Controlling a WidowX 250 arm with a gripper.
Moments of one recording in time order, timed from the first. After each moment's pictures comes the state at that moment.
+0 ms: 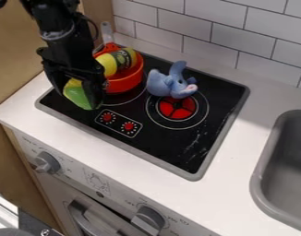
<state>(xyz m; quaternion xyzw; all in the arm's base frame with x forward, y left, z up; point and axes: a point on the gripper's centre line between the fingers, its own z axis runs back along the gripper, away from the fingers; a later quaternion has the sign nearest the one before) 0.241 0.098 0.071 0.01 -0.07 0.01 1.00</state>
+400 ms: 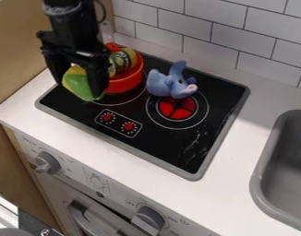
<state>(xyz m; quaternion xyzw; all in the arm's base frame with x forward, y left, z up) 0.238 0.077 0.101 0.01 -0.02 0.04 1.00</state>
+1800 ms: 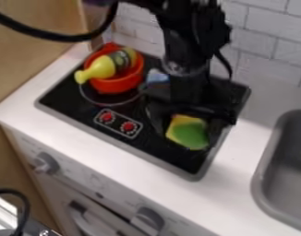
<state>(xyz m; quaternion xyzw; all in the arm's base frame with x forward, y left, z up) 0.237 -0.063 0.076 -0.02 -0.09 0.08 0.99</state>
